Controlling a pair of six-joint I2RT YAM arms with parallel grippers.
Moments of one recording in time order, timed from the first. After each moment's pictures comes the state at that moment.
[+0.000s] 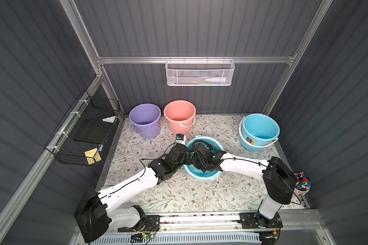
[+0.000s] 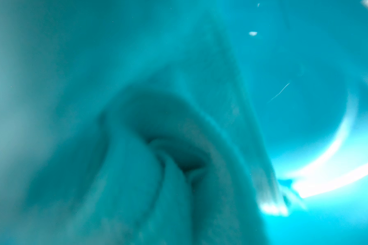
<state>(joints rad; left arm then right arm) -0.84 1.25 0.91 -0.25 -0.31 -0.53 0.96 1.69 1.16 -0.43 0.14 1.44</state>
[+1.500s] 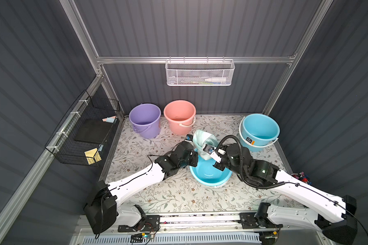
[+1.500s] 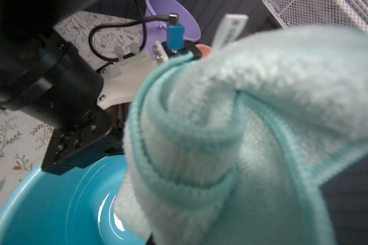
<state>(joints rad) -0.84 1.35 0.98 -0.26 -0.10 -0.47 1.01 1.07 1.02 -0.42 0.30 -0.62</state>
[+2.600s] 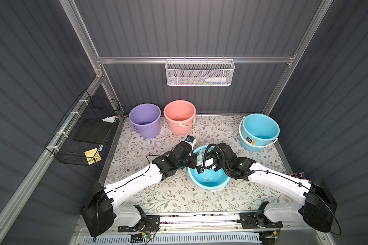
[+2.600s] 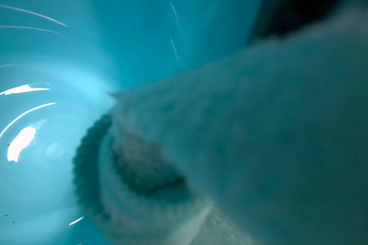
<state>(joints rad) -0.84 1.31 0.98 -0.32 -0.06 -0.42 0.84 1.31 0.86 -0.25 0.14 -1.41</state>
